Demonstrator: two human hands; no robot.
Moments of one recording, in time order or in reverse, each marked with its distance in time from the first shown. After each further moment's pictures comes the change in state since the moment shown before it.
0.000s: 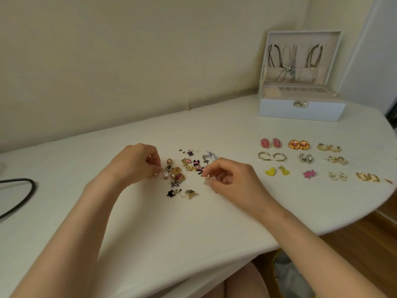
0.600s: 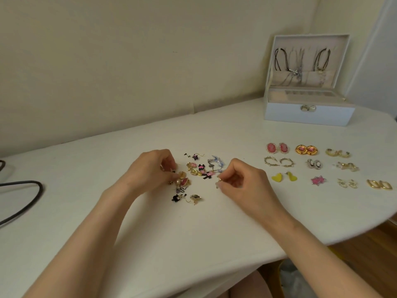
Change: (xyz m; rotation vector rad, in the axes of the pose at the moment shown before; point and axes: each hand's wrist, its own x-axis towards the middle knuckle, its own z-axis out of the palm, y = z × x) left_hand 0.004 0.004 0.018 -0.109 0.034 0.051; right_hand -0.004 -0.003 -0.002 -0.056 0.141 0.066
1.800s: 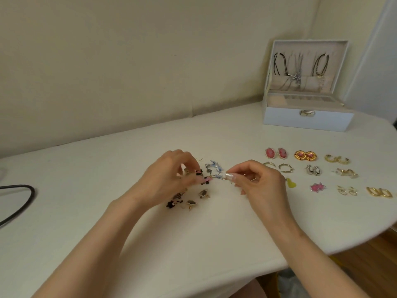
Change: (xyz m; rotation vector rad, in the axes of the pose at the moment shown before) left_hand -0.007 0.025 0.014 -0.091 0.057 0.328; right_hand 0.006 0.003 -0.010 0.113 0.233 0.076
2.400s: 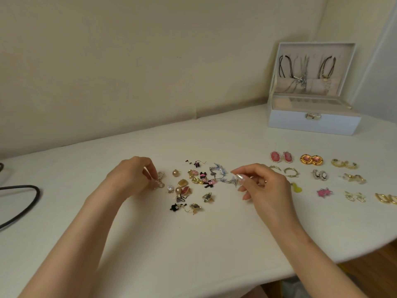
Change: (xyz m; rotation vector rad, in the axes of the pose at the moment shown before) left_hand -0.006 -0.039 -0.037 0.153 -0.066 -0.580; right_hand 0.003 0.006 0.001 0.039 -0.006 -0.005
